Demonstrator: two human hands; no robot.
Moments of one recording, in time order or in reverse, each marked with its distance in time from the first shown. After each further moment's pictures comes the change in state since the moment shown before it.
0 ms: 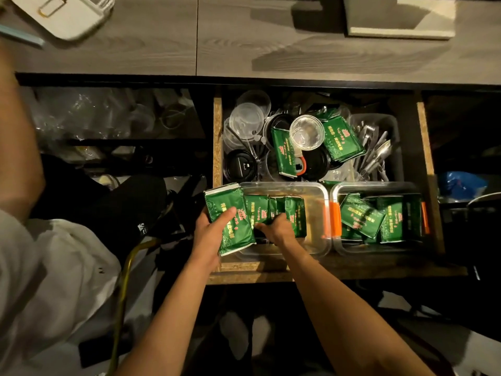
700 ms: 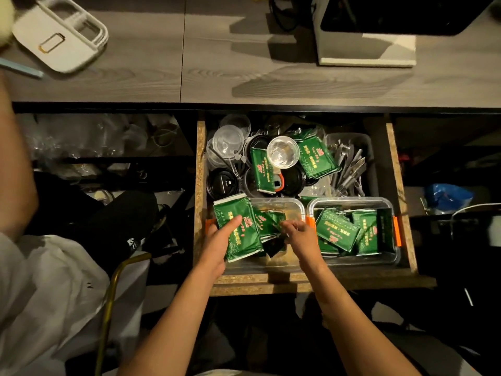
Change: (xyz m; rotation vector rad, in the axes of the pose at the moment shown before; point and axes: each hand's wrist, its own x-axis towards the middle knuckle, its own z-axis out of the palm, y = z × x) left_hand -0.019 0.013 0.061 0.010 -0.050 -0.156; right_hand -0.044 0.028 -0.094 0.493 0.140 -0.240
